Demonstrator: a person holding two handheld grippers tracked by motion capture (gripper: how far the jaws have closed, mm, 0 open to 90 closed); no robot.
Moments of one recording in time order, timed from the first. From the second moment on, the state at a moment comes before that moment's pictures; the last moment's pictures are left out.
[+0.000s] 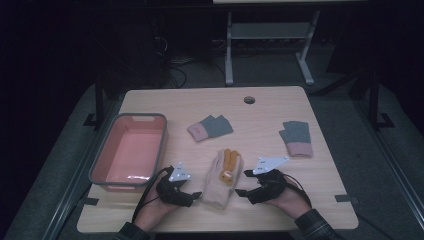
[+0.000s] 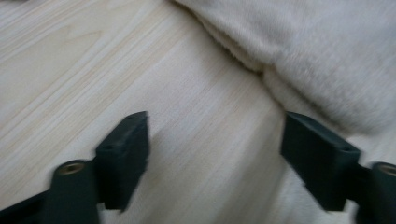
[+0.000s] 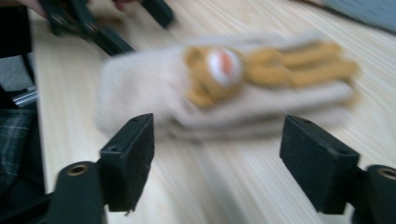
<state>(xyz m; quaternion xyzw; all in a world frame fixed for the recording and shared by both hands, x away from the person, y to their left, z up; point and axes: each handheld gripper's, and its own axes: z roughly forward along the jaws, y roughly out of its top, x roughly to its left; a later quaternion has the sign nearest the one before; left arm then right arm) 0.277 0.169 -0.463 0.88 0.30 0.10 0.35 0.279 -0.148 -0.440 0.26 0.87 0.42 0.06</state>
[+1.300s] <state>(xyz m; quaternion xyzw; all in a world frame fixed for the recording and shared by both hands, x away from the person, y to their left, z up) 0.270 0.127 -0.440 0.90 0.25 0.00 0.37 0.297 -0.231 -0.482 0.37 0.84 0.36 0.14</state>
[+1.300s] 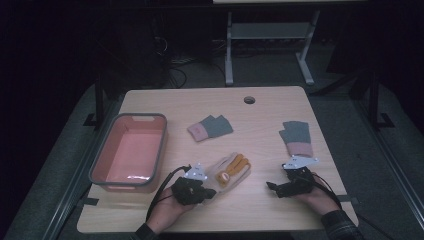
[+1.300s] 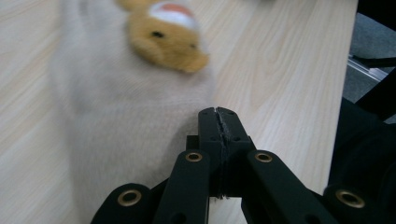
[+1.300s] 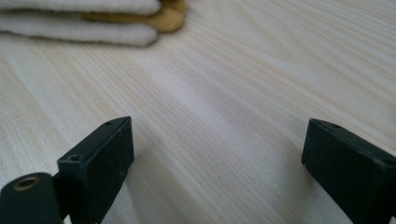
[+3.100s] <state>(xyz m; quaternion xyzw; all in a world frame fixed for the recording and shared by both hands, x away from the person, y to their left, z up) 0.311 0.102 -0.457 0.93 0.19 0.06 0.30 0.297 -0.231 -0.482 0.37 0.84 0.36 0.14</state>
